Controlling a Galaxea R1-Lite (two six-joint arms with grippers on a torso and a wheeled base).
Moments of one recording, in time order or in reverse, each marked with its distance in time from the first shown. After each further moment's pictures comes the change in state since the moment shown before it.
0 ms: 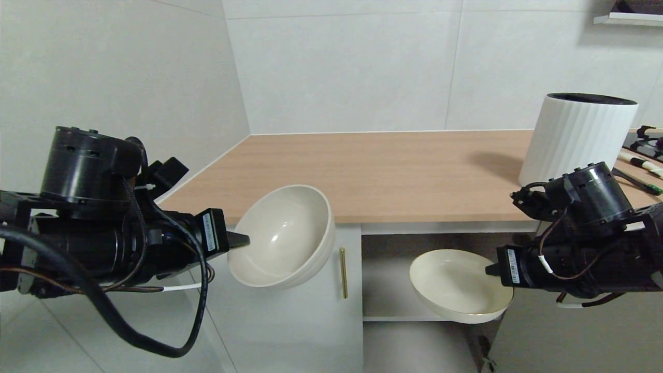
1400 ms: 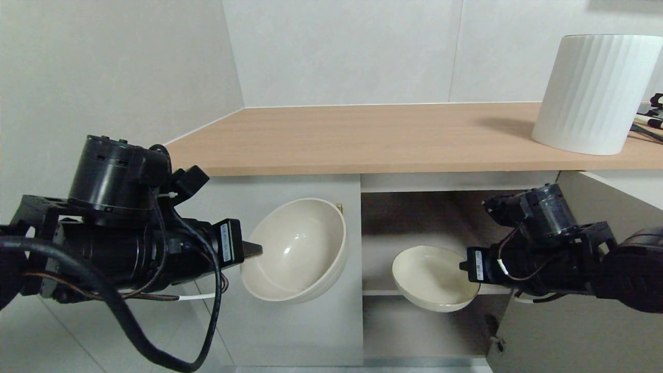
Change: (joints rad) left arm -0.054 0.034 0.002 0.005 0.007 0.018; right arm 0.001 0.177 0.076 -0.320 -0.002 0.003
